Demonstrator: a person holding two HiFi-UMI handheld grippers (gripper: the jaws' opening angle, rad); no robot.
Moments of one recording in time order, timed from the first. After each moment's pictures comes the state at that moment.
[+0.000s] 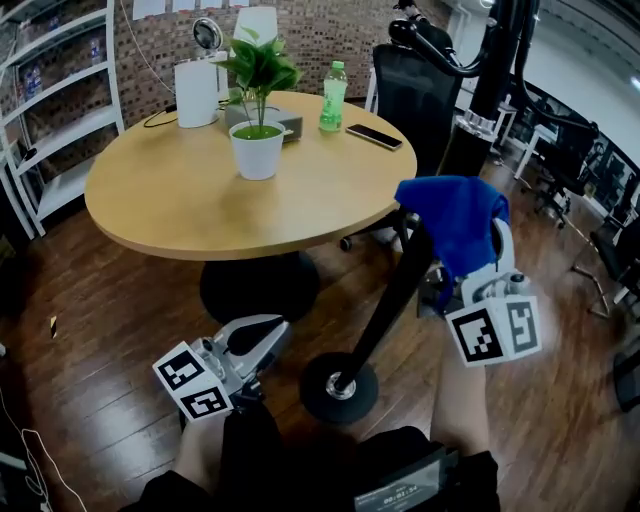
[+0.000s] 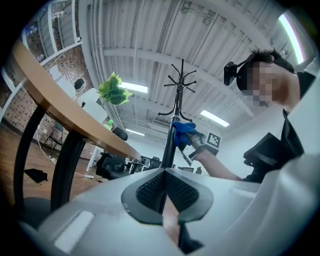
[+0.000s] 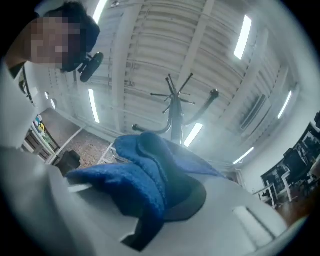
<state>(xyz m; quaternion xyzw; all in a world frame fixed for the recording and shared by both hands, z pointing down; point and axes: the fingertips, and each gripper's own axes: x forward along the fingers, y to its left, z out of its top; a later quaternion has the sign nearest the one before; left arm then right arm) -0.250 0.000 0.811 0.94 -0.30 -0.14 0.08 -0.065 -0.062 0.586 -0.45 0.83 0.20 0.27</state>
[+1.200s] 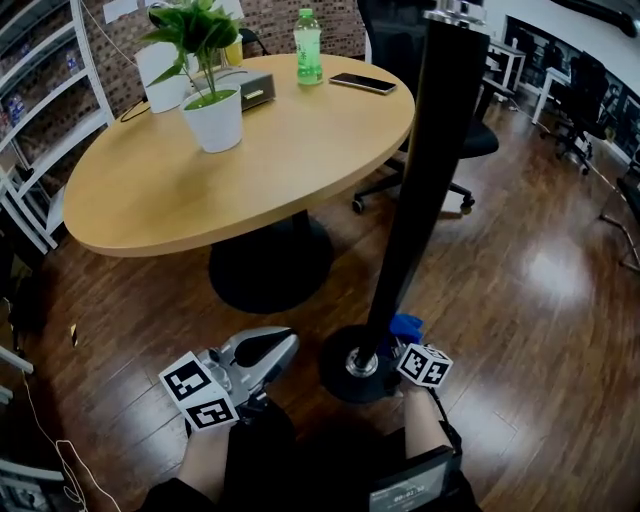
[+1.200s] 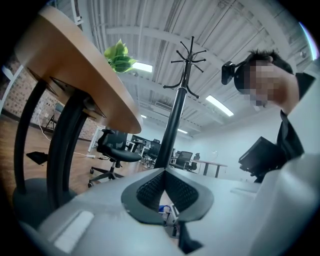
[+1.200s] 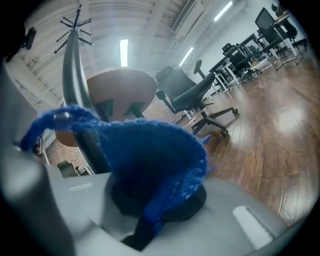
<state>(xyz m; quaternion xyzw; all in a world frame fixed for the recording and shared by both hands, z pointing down) -0.209 -0.006 0.890 0.95 -0.29 -0.06 0.14 -0.021 -0.138 1.163 -0.50 0.79 -0.35 0.07</state>
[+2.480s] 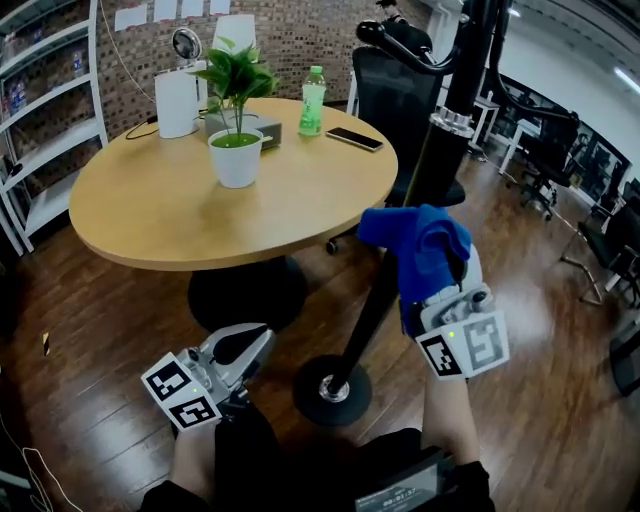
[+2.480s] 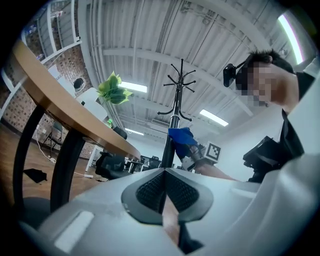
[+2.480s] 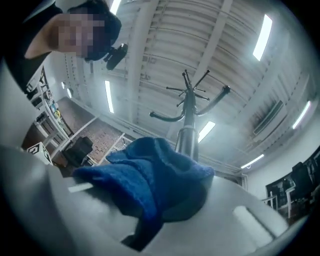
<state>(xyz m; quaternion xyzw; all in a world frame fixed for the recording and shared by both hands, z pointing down) -0.253 0.001 0.815 0.94 -0.29 -0.14 0.08 -0.083 -0.059 0.636 -0.42 0.85 0.26 0.19</state>
